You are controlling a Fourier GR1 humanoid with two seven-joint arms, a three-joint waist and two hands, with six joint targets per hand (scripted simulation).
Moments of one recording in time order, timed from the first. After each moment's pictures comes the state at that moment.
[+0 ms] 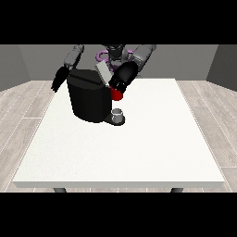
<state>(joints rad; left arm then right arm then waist) -1.26 0.48 0.08 -0.63 -0.83 -0.32 -0.17 -0.47 -0.08 -0.06 -1.28 0.17 -0.19 0.02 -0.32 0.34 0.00</state>
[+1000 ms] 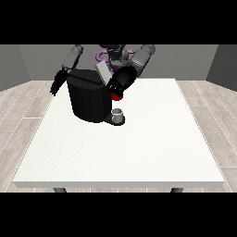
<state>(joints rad) -1.30 0.51 0.10 -0.64 -0.86 -0.24 -0.25 -0.51 -0.10 -0.06 -1.28 0.18 -0.19 0.01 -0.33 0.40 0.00</state>
